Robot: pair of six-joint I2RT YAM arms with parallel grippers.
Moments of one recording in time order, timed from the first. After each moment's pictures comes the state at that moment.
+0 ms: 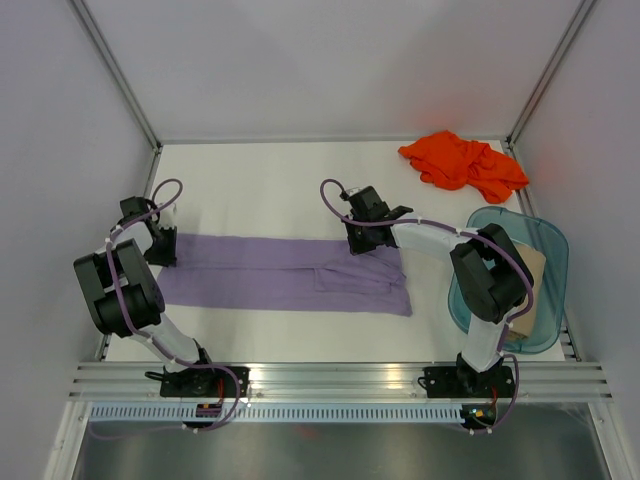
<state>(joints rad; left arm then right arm) 0.42 1.69 0.99 -0.47 0.08 0.40 0.61 1.84 1.19 -0.34 -0.04 0.27</state>
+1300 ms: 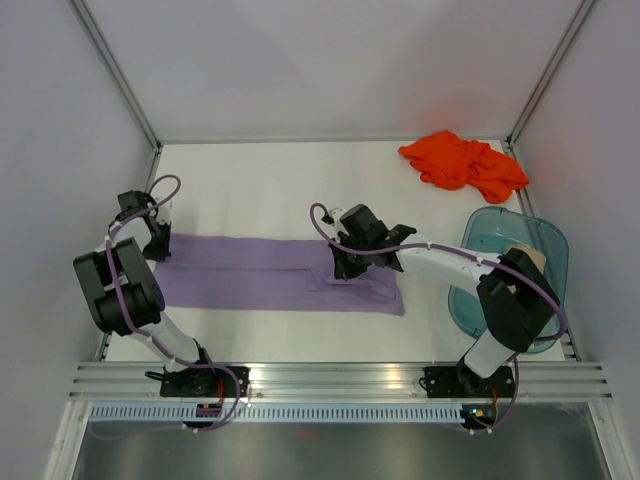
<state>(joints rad) 0.42 1.69 1.03 -0.46 -0.03 0.42 0.75 1.63 1.08 -0.37 -0.19 0.26</state>
